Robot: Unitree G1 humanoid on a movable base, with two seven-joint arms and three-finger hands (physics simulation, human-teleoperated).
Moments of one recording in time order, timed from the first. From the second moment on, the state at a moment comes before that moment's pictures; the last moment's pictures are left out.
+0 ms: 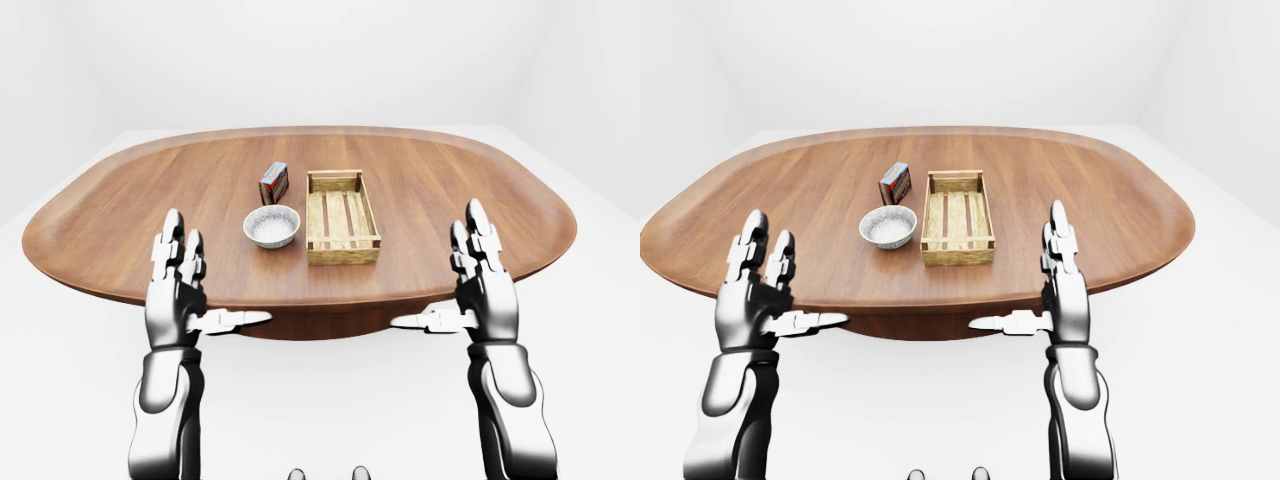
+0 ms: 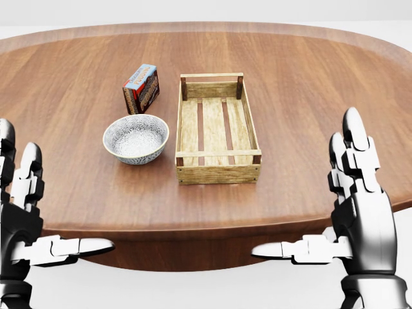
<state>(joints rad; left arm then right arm) 0.06 0.04 0.17 -0.44 -0.15 0.09 -0.06 0.10 -0.02 -0.08 -0.51 -0.06 0.09 0.05</state>
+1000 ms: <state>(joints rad) 0.05 0.06 0.24 -0.55 -0.21 0.09 -0.05 0.13 0.00 -0.04 -0.78 -0.11 0.09 0.07</state>
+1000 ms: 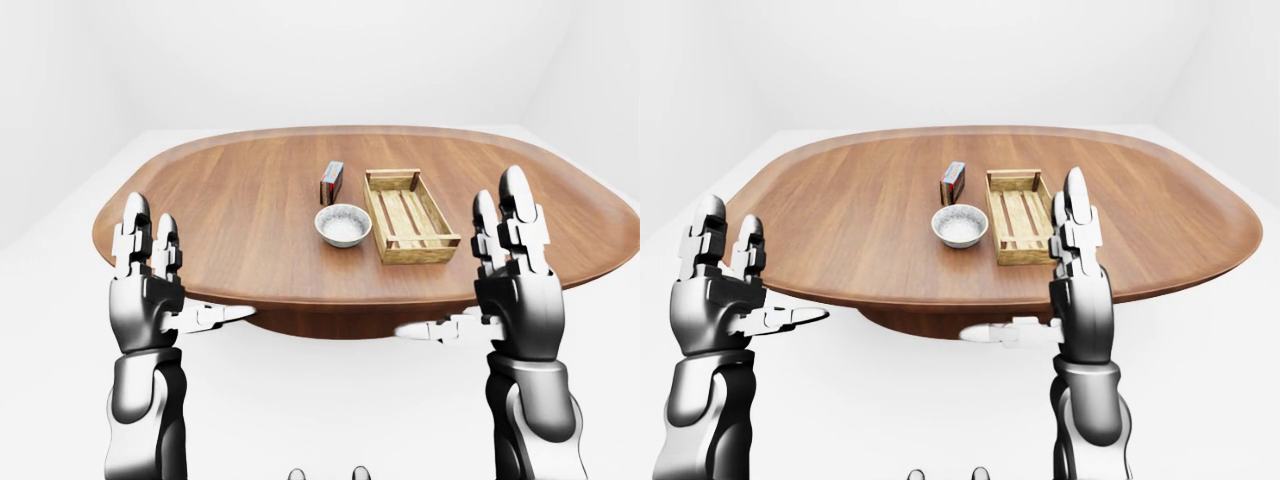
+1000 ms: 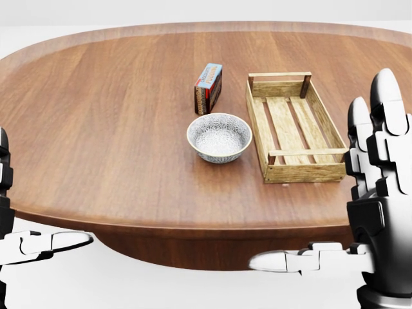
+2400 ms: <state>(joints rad) 0.06 0.05 0.24 -0.57 -0.21 0.09 -0.06 0.14 -0.01 -0.10 -0.87 -0.09 0.09 0.11</state>
